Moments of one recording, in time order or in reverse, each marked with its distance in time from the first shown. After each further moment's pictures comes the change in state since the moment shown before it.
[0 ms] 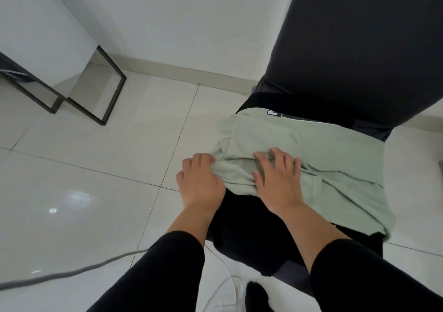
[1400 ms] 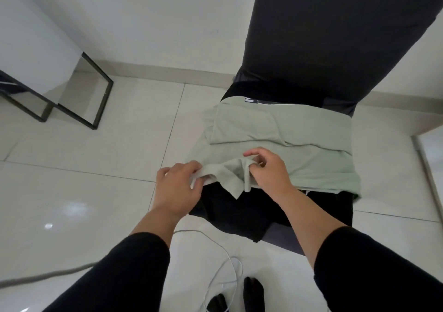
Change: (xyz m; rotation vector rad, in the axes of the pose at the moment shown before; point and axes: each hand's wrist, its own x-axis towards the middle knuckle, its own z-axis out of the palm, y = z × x) left_hand -0.053 -0.037 -0.038 -0.006 -0.090 0.292; right_hand -0.057 -0.002 -0.028 0.890 -0.018 0.276
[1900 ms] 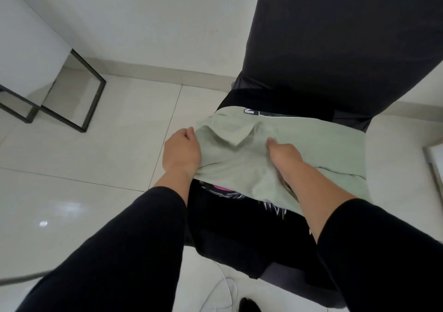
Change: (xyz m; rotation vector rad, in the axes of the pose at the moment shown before) left_hand 0.134 0.033 0.017 -0.343 0.172 -0.491; right_hand 0.111 -0.009 -0.028 -0.033 0.033 0.558
